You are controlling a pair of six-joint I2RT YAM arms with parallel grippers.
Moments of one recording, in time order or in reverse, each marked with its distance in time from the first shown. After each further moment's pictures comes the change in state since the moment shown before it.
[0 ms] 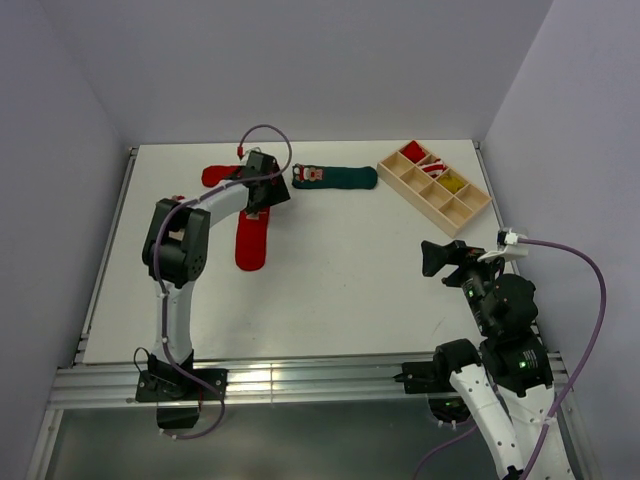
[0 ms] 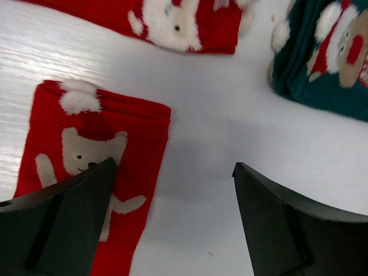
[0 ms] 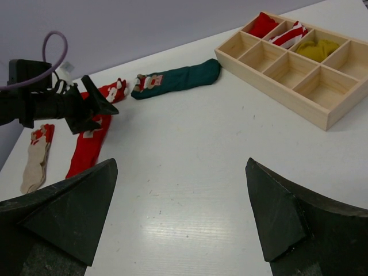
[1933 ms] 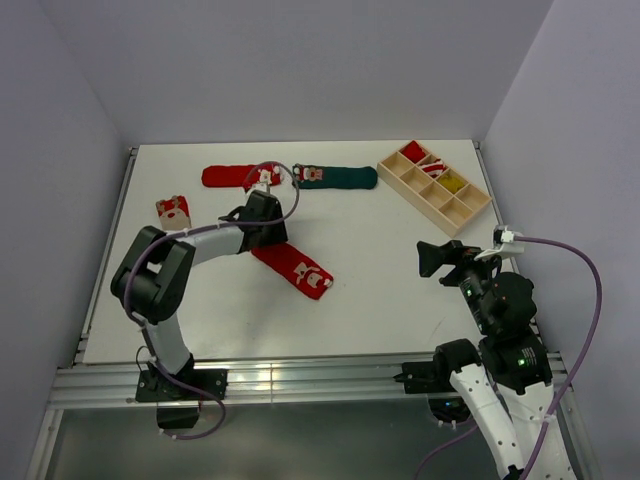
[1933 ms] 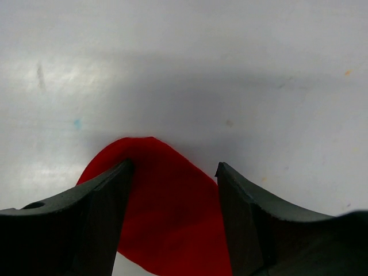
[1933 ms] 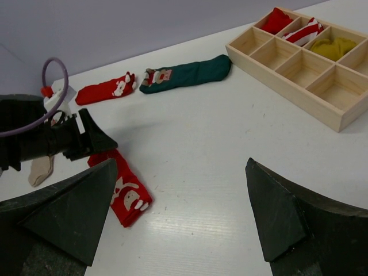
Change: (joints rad) left arm -0.138 -0.346 -0.561 0.211 -0.032 0.053; right arm 0.003 0.011 -0.003 0.015 -0.042 -0.001
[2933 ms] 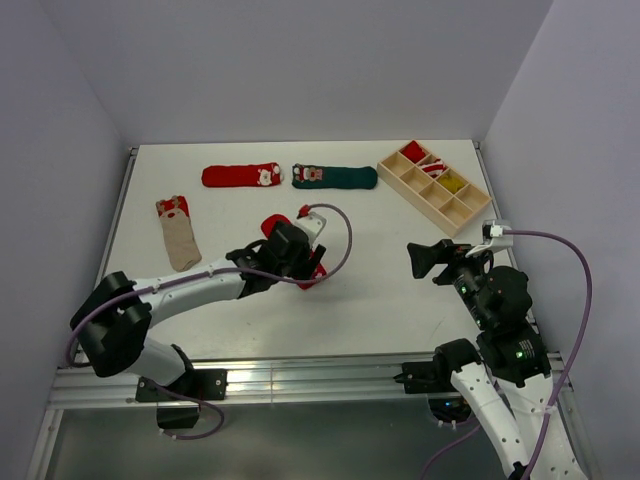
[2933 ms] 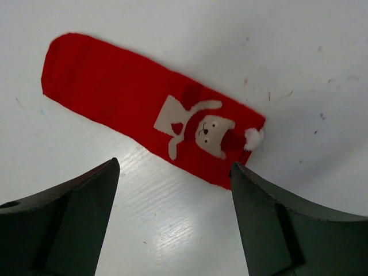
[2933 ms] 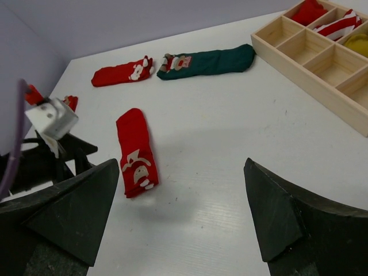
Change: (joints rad) left arm -0.383 -0.332 -0.104 -0.059 -0.130 0.471; right arm 0.040 0.042 -0.003 0.024 -0.063 -0.011
